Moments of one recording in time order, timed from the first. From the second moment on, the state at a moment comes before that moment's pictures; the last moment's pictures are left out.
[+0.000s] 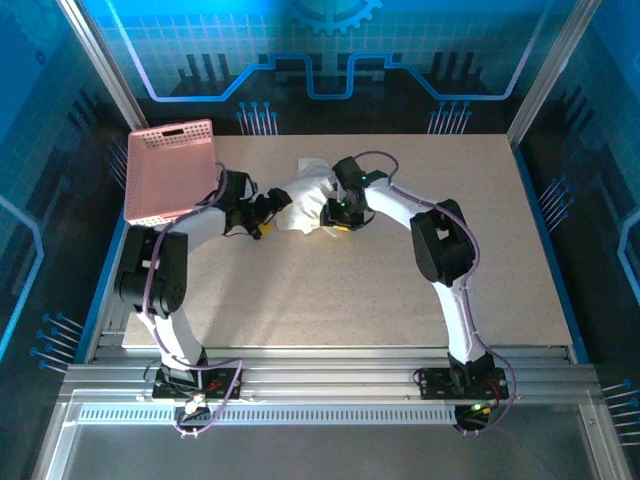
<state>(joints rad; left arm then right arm) -0.14 1.83 1.11 -0.15 0.49 -0.93 0.50 2.27 1.80 -0.75 -0.25 0.53</state>
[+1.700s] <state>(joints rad) -0.16 1.59 1.89 -0.64 0.43 -0.79 0.16 1.33 1.72 -0.94 -0.59 0.37</state>
